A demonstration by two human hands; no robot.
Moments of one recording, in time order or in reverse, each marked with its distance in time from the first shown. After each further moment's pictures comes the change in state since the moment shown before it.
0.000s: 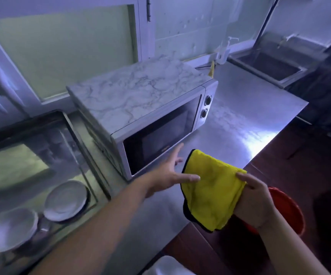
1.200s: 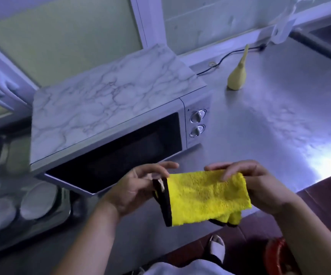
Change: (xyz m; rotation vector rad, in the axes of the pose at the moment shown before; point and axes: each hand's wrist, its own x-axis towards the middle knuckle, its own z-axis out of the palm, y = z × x) left_hand 0.157 0.051 0.044 -0.735 0.319 0.103; right_hand 0.186 -0.213 -0.137 -0.348 -0.587 0.029
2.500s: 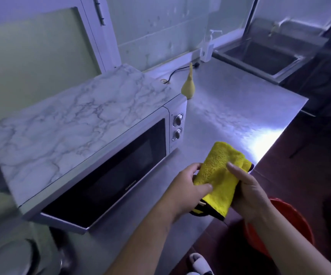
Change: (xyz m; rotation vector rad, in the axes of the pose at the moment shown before) left_hand 0.001 -0.007 0.055 0.661 -0.135 -0.076; right_hand -0.023 0.054 0.106 0.404 0.729 -0.134
